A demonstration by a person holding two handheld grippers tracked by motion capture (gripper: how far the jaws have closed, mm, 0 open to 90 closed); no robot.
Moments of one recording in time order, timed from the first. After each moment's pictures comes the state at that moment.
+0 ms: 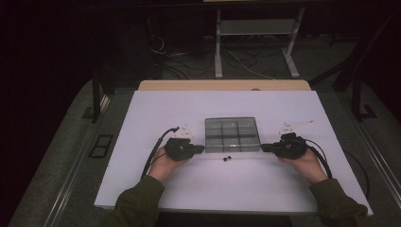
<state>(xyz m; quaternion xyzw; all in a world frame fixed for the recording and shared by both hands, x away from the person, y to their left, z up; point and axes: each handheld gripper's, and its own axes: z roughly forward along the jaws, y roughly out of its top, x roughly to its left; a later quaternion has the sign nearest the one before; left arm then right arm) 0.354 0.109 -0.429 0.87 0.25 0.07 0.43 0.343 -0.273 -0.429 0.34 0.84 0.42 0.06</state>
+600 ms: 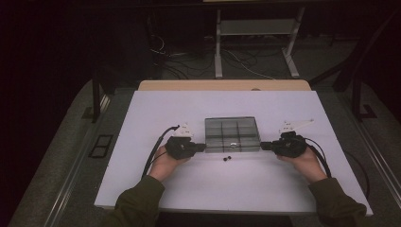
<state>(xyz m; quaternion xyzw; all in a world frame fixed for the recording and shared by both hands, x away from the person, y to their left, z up) 0.354 0.109 -0.427 0.86 0.24 0.06 0.44 0.346 -0.272 -0.425 0.34 0.84 0.43 0.06</state>
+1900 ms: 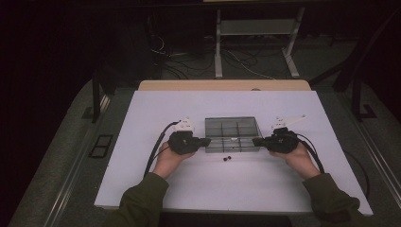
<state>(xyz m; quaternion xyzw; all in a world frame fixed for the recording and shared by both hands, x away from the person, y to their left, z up) 0.363 0.101 -0.418 0.84 0.25 0.04 0.49 0.361 -0.255 -0.426 0.31 0.84 0.45 0.05</state>
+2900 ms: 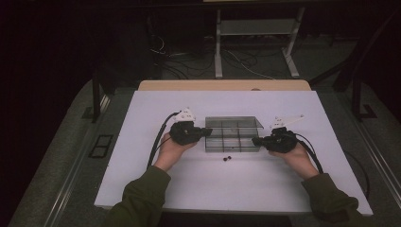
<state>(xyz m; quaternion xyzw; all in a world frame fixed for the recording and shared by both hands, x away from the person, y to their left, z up) 0.383 0.095 -0.401 0.82 0.25 0.06 0.51 0.363 -0.252 -0.427 0.32 0.84 0.44 0.07</state>
